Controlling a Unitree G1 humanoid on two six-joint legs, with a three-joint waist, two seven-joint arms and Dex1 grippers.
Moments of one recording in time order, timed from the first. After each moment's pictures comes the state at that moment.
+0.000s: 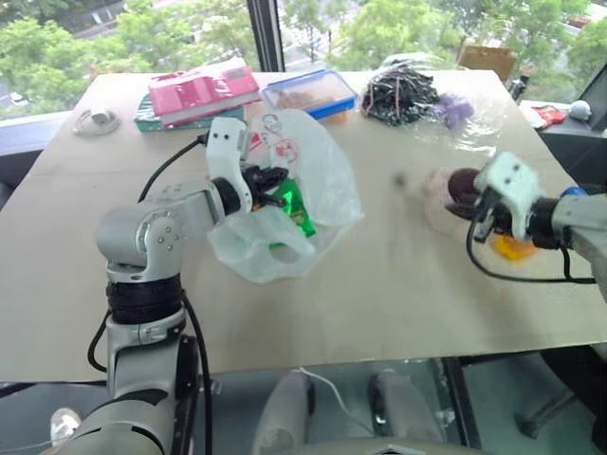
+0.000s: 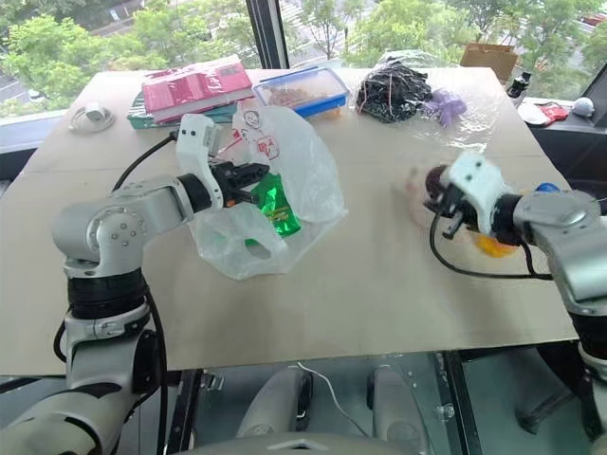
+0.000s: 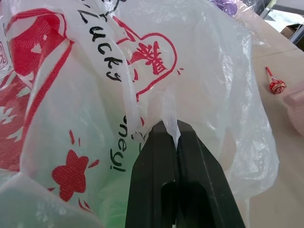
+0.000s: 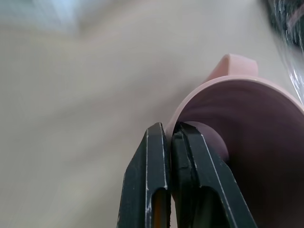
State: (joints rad) left arm -0.72 0.47 0.20 -0.17 -0.62 1.19 -0.30; right arm -0.54 -0.79 -0.12 -0.42 0.49 0.93 0.83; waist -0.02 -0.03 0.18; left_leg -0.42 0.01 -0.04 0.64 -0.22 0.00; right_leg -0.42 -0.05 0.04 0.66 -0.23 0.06
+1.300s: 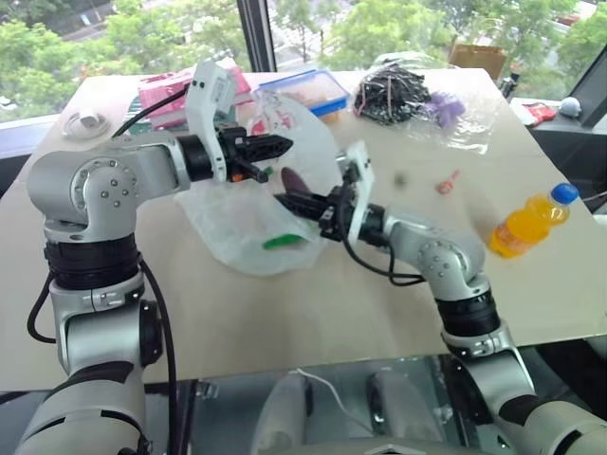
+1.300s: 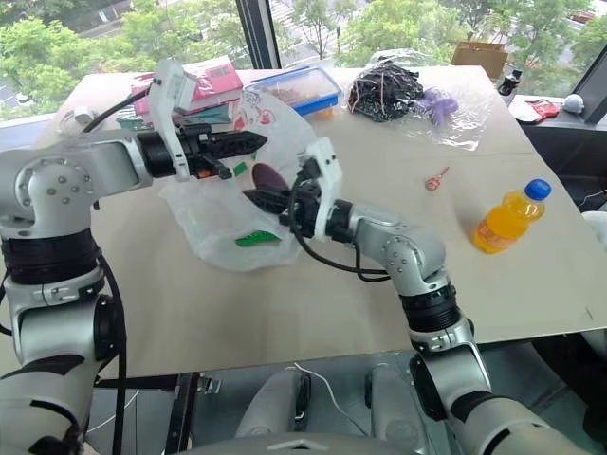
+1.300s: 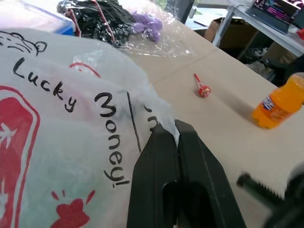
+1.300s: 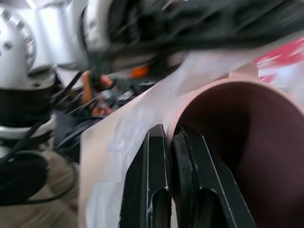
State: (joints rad) left arm -0.91 0.67 0.17 -0.07 -0.74 1.24 -0.57; right arm -0.71 -0.01 0.16 -0.08 0.67 0.82 0.58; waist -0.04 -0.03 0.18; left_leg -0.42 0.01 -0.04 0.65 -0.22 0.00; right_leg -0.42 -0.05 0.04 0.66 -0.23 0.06
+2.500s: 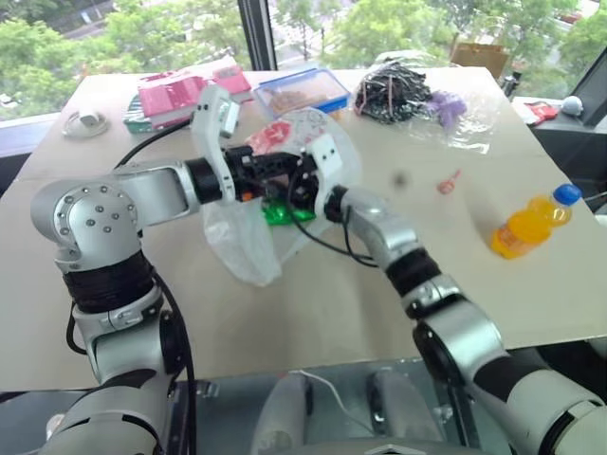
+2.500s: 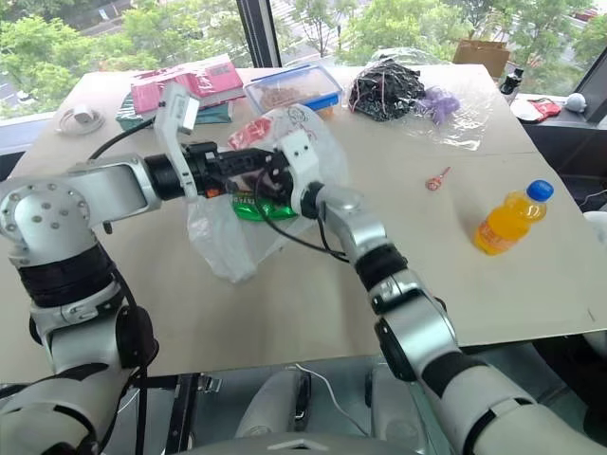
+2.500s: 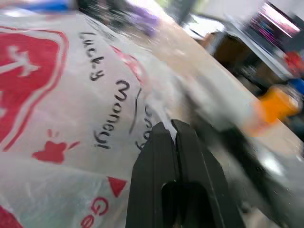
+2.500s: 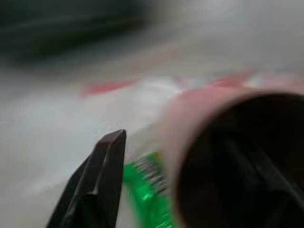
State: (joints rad) left arm -0.83 0.53 0.36 -0.17 -0.88 1.42 -0.30; right arm -0.87 0.08 0.25 0.48 0.26 0.26 0.61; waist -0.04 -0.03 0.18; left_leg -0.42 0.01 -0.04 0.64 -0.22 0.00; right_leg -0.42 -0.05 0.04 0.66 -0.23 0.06
